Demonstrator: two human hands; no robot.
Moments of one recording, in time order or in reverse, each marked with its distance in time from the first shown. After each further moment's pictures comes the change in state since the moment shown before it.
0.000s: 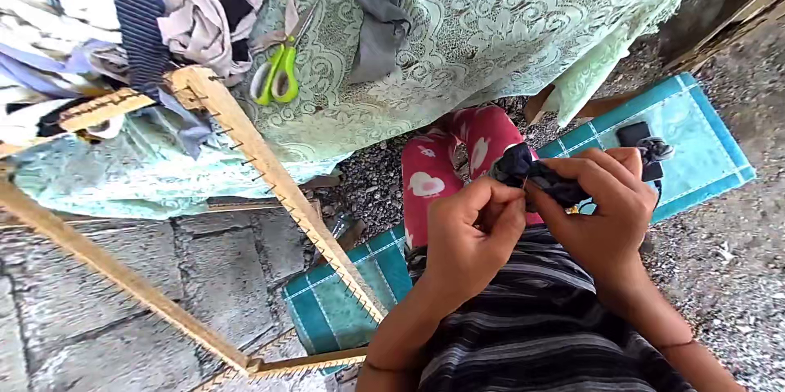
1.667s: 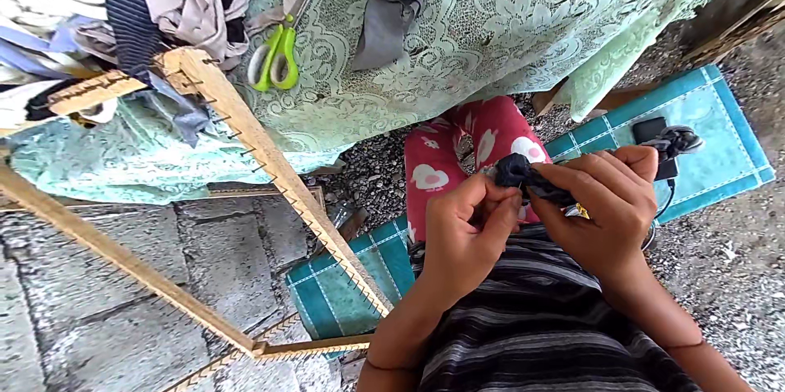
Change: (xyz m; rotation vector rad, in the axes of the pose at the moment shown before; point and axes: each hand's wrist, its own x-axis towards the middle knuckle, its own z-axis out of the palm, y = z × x) left_hand 0.000 -0.014 -0.011 -0.084 0.010 -0.092; right_hand 0.000 0.005 0.013 -0.053 -0.041 -0.110
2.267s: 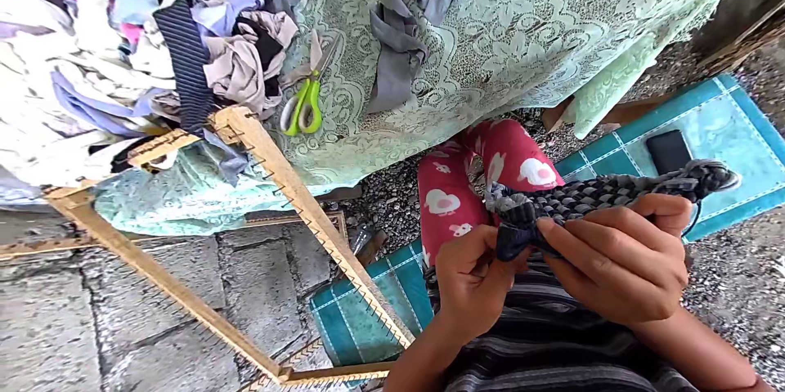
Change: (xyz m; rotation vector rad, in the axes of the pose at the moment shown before) left_hand -0.015 -0.020 0.003 -0.226 -0.030 0.132; right_hand -0.010 -0.001 -0.008 0.013 0.072 -0.181
